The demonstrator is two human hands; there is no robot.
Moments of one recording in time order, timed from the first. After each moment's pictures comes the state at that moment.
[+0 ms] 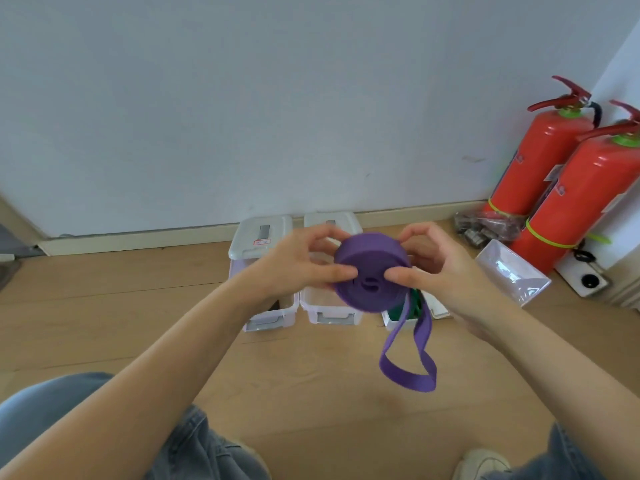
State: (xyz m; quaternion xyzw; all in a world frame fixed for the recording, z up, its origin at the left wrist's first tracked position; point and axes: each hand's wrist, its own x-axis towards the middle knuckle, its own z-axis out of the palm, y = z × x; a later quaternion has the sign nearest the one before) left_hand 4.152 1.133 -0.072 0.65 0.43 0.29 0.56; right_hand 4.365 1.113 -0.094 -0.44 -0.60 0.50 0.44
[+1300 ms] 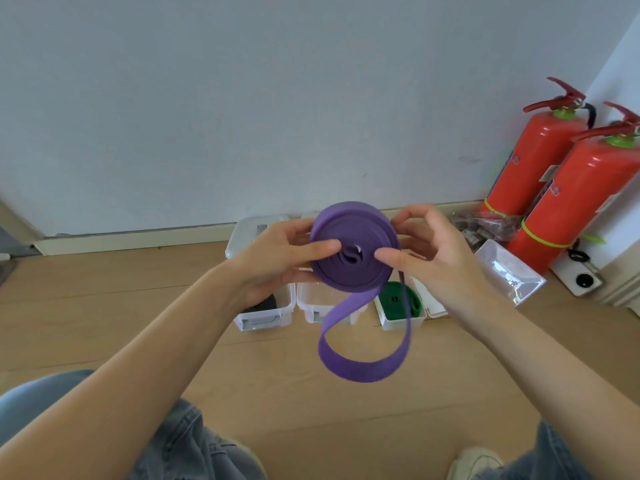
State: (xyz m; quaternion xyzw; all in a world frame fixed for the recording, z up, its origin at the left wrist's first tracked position) left_hand 4.143 1.141 -0.075 0.54 0.38 0.33 0.67; right_hand 4.356 1.114 -0.082 -0.43 -0.61 0.44 0.50
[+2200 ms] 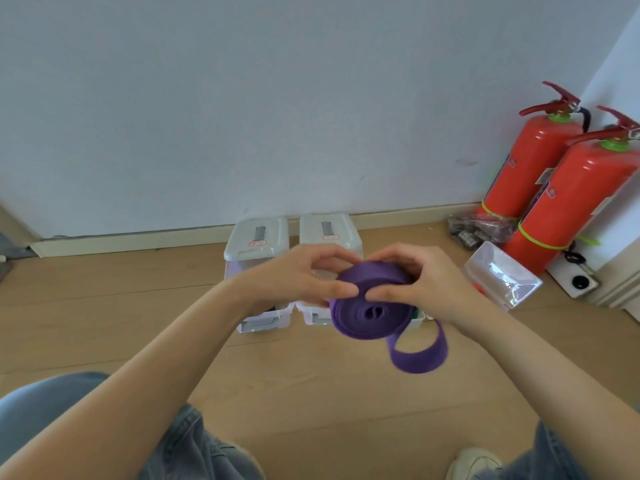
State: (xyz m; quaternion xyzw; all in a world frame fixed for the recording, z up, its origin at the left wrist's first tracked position) left_hand 4.149 1.137 -0.082 0.67 0.40 0.19 0.59; right_hand 4.363 1.117 -0.098 -0.48 -0.69 0.41 0.36
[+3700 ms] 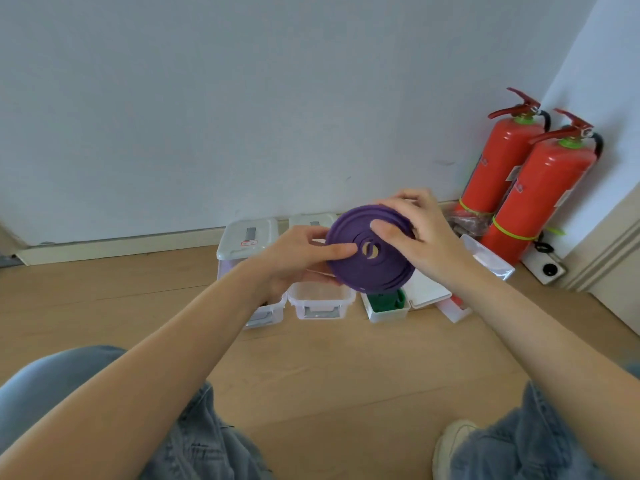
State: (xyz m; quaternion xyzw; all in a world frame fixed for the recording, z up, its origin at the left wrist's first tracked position) left_hand 4.165 1.126 -0.075 0.57 0.40 0.29 0.65; right_hand 4.358 1.103 -0.063 -0.55 -0.72 0.19 0.38
